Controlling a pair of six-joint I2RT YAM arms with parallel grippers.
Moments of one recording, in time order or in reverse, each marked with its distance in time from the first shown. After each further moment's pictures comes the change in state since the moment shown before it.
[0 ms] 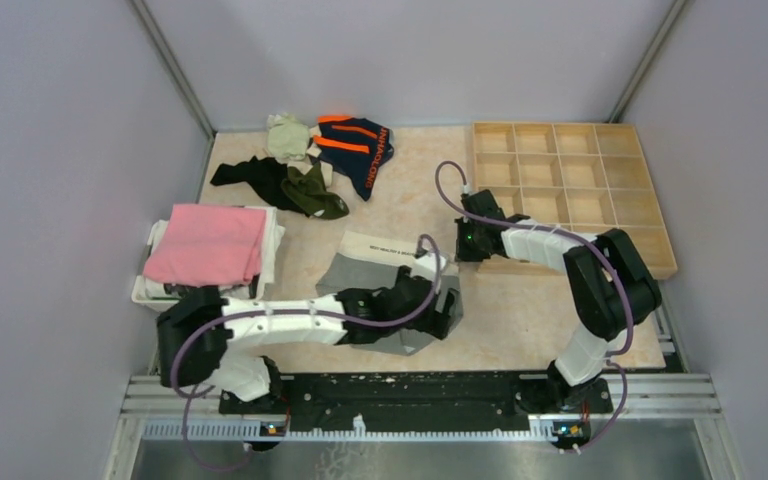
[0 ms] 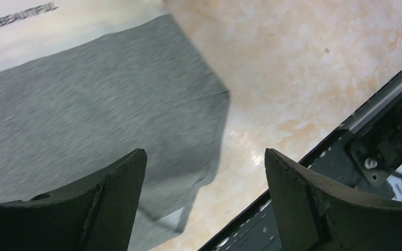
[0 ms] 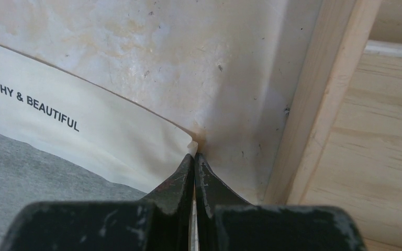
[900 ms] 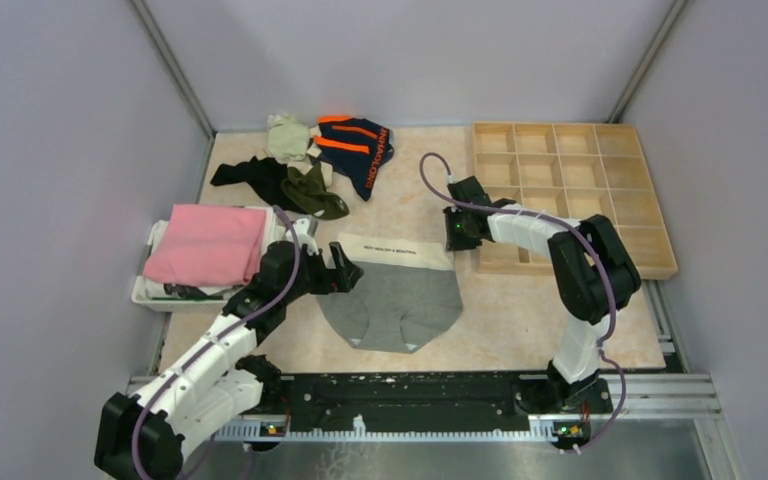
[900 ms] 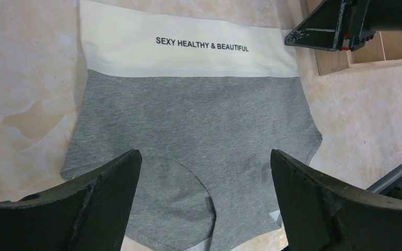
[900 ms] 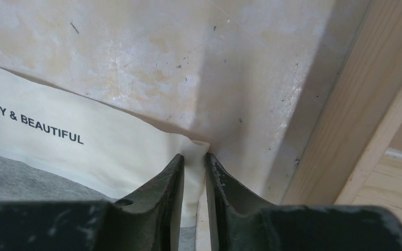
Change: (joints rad) left arm 0.757 -0.534 -0.339 -0.022 0.409 0.063; right arm 0.016 0.124 0.182 -0.086 0.022 -0.080
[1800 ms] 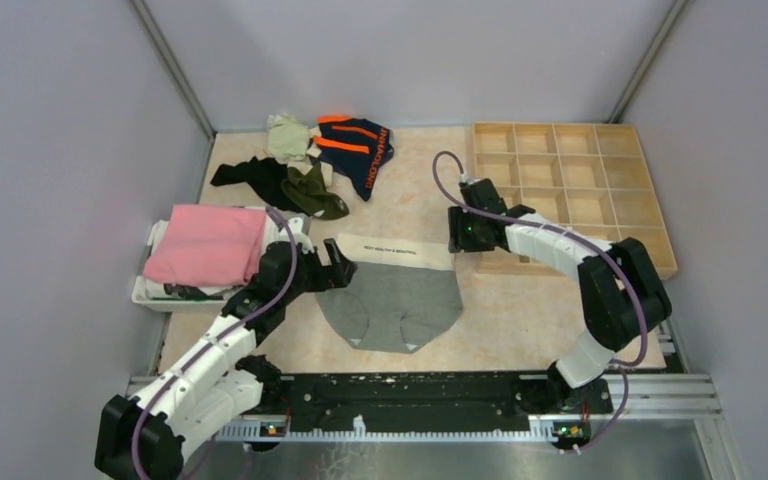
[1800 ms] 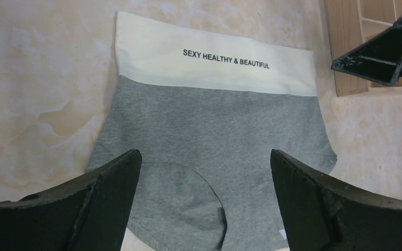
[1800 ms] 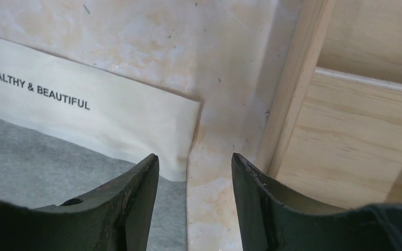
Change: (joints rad) left arm 0.005 -0.017 0.000 -0.005 -0.106 -0.021; right arm 0.000 -0.215 -0.109 -0.019 0.033 0.003
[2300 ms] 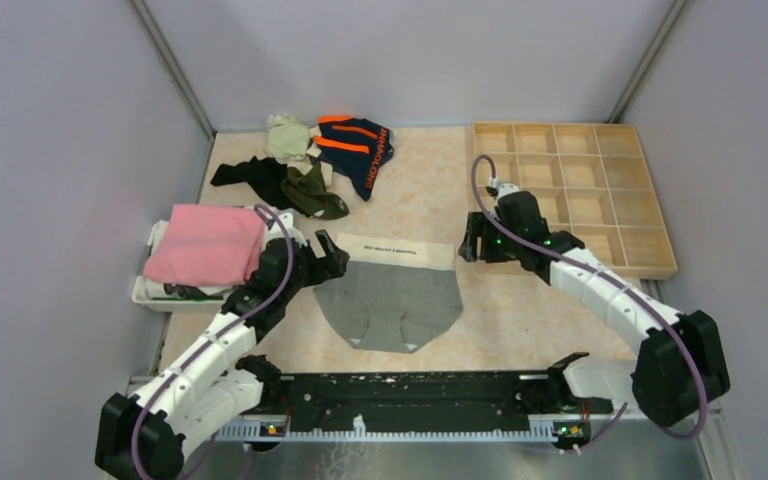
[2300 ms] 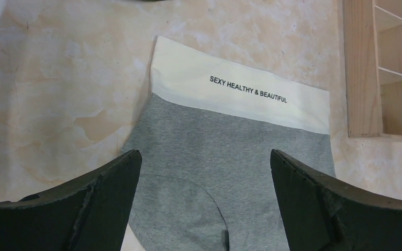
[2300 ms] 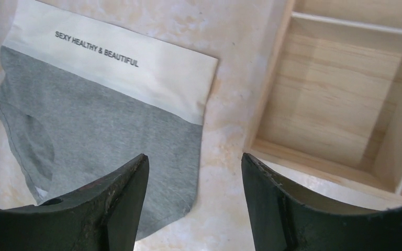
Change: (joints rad) left arm 0.000 0.022 0.030 -0.012 -0.140 -0.064; right arm -0.060 -0.419 -0.227 -0.003 -0.109 0.000
